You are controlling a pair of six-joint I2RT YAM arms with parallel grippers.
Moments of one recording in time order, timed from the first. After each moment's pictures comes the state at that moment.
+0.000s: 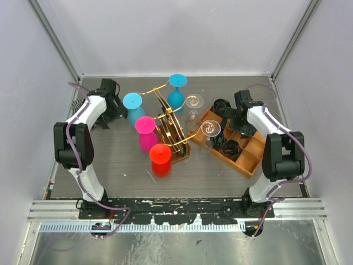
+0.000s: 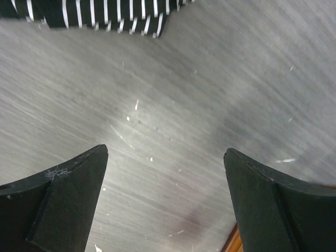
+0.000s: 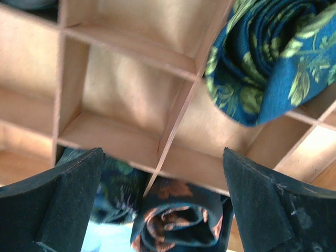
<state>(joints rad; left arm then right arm) -0.10 1.88 1.50 -0.82 -0.23 -0.68 0.09 1.63 1.18 -0.76 0.04 0.43</state>
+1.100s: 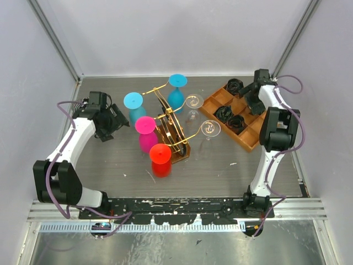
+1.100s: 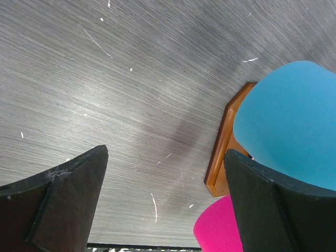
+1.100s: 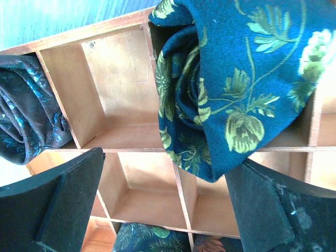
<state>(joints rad) -0.10 1.41 1.13 -0.77 0.04 -0.73 -0.13 2.13 1.73 -0.67 0.13 0.96</state>
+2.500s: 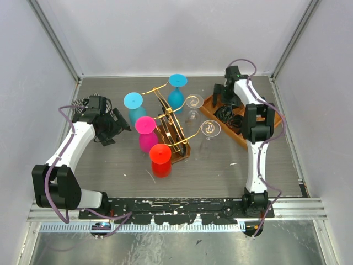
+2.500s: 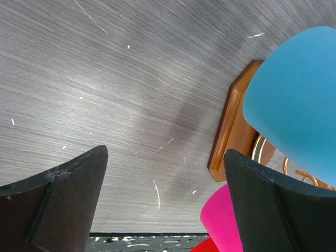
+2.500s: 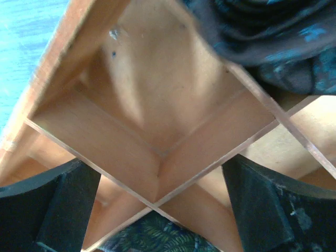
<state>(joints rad) -0.10 1.37 1.06 -0.77 0.10 -0.72 0.09 2.37 2.07 -0.84 -0.03 0.16</state>
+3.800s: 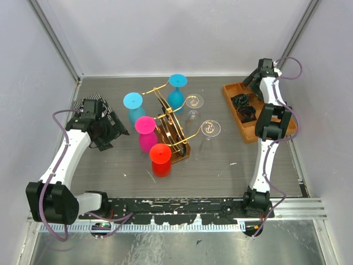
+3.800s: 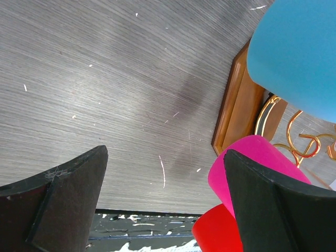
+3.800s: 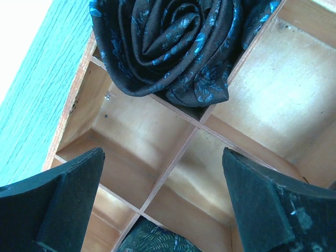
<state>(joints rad) -0.10 1.23 1.04 -0.88 0.11 -0.71 -0.18 2.48 2.28 -0.72 0.18 0.68</state>
